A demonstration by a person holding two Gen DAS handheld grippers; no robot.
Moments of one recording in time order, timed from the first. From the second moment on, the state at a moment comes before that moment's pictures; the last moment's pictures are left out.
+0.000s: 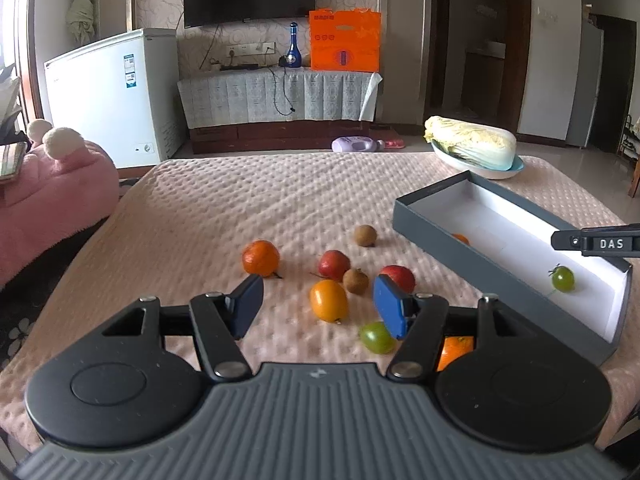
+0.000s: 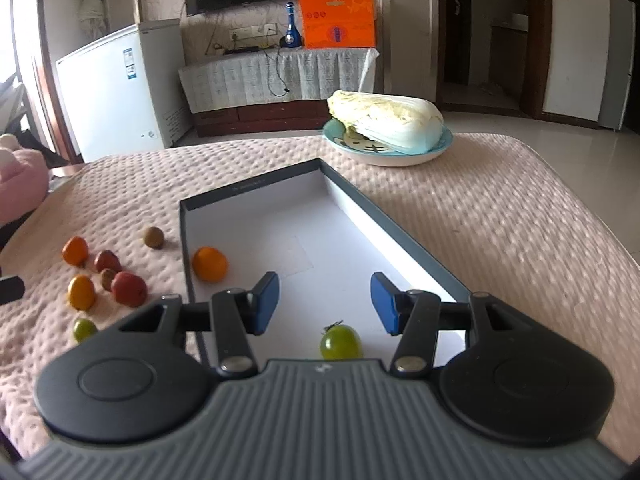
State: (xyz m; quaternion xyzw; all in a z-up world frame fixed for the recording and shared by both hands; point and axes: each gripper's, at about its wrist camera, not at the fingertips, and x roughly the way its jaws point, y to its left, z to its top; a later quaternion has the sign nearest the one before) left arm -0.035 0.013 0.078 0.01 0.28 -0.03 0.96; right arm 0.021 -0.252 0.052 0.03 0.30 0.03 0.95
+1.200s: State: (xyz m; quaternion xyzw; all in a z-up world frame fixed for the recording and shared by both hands) left arm -0.026 0.050 0.072 -0.02 0.30 0.04 0.95; right arm -0.011 -0.172 0.056 -0.05 0.27 0.21 0.94
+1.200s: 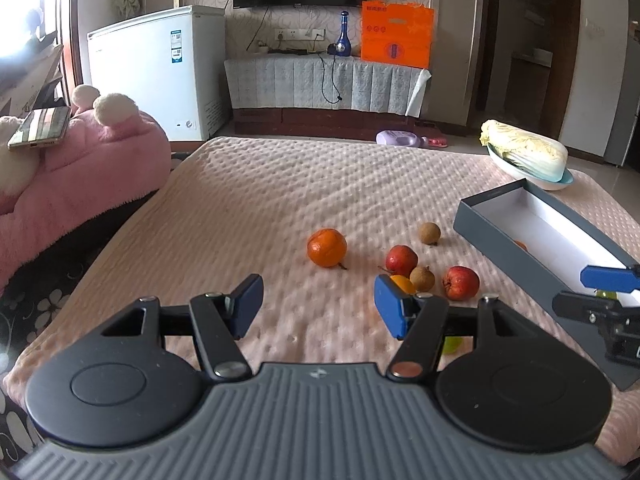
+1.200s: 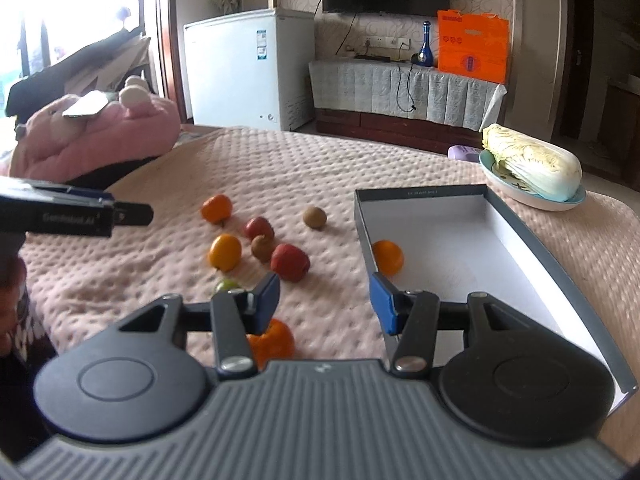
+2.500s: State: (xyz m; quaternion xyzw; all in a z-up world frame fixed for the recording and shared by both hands) left arm -0.018 0.012 0.045 0.02 0.34 -0.07 0.94; right arm -0.003 -0.130 0.021 -0.11 0.36 0.25 0.89
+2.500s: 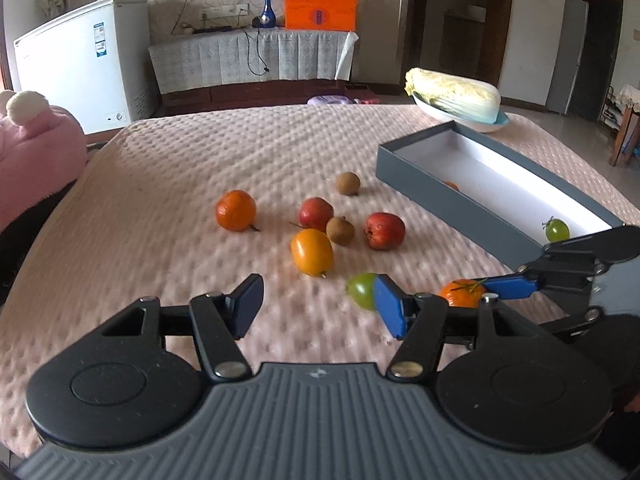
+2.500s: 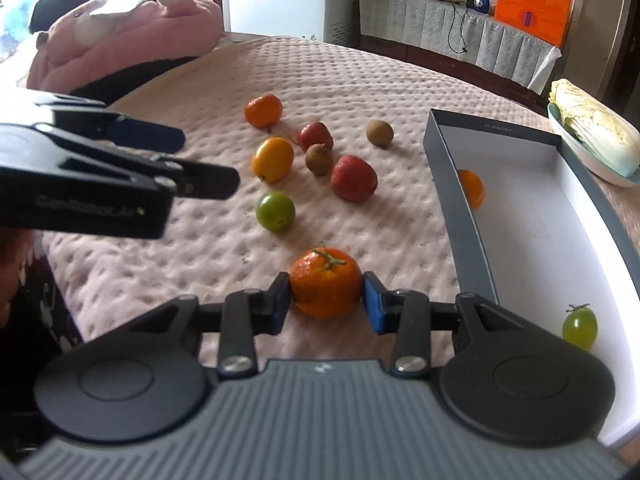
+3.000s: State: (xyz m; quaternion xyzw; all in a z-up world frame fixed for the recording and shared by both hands) left arm 0.007 -0.020 0.022 0.04 0.37 -0.06 0.93; right arm -0.015 -0.161 0.029 -0.11 0.37 0.25 0.89
